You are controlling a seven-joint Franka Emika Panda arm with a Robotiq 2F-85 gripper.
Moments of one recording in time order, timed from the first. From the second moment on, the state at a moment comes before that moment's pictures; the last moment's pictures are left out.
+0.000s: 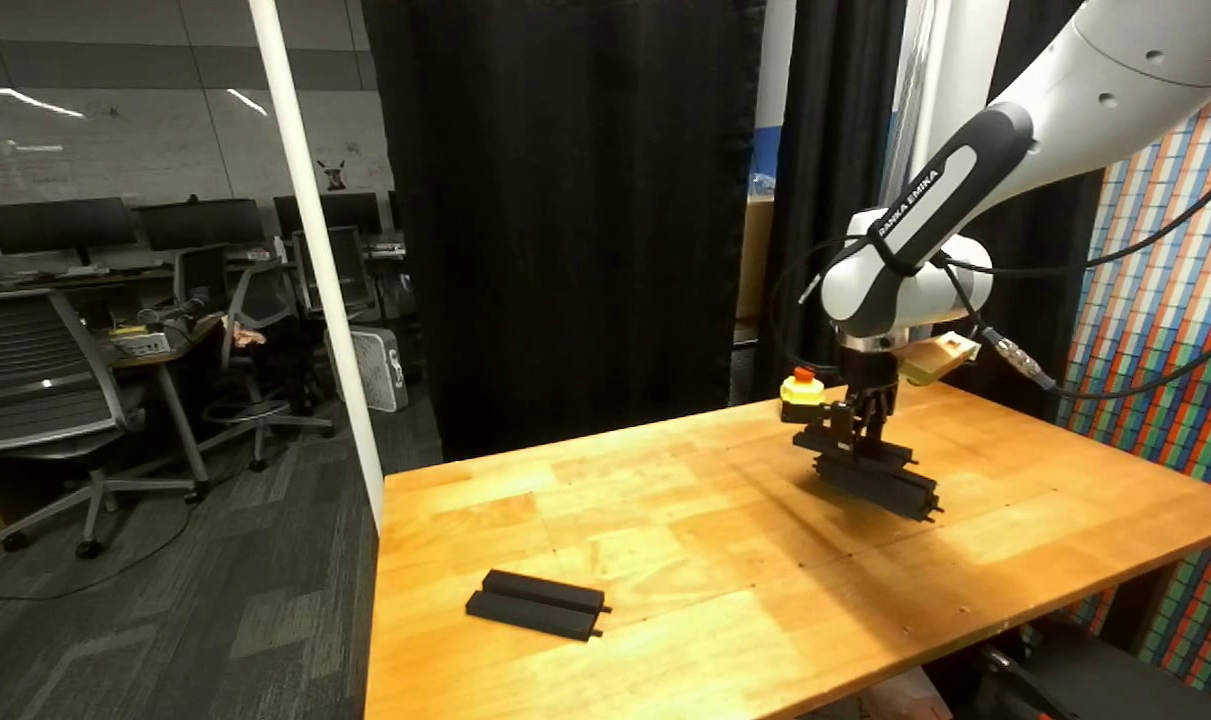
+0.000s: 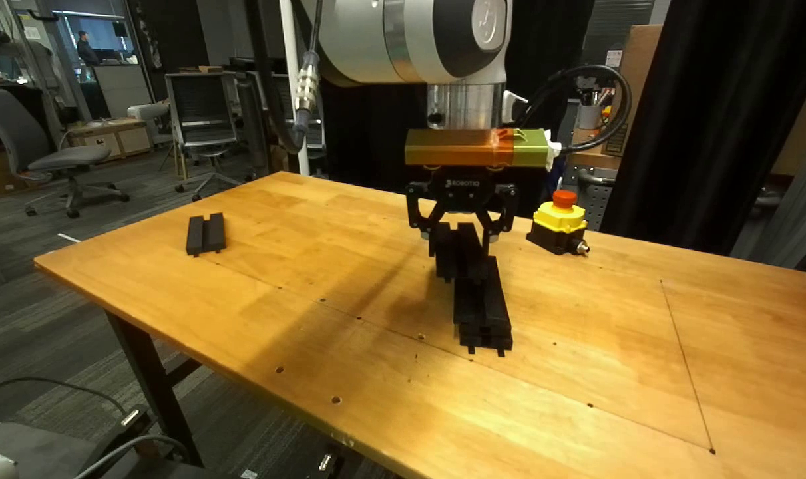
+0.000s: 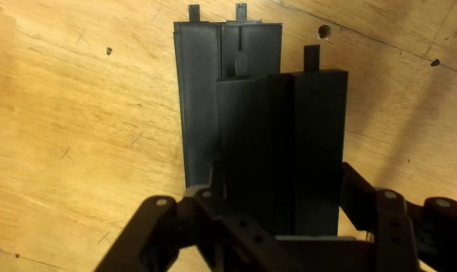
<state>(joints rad) -0.21 0.08 -0.18 -2.38 -0.07 2.47 -0.43</state>
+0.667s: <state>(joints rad) -0.25 0.08 -0.19 -2.44 -0.01 2.59 -0.54</state>
